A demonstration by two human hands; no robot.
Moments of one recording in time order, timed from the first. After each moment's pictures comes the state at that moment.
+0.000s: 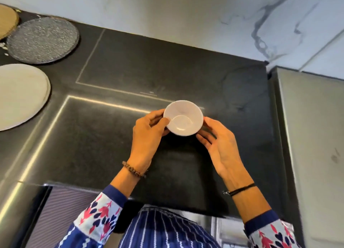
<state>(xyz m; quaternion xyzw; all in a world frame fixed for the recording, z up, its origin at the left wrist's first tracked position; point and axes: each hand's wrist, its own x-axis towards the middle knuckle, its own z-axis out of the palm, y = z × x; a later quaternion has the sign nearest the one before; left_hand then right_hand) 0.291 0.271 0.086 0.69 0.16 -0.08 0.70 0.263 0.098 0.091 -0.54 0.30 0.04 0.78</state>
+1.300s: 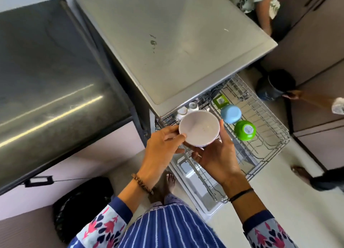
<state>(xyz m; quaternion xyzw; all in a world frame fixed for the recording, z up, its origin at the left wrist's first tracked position) -0.040 0.011 0.056 0.67 -0.11 -0.46 0.57 -0.169 -0.090 0.046 -0.22 0.41 -0.15 0.87</state>
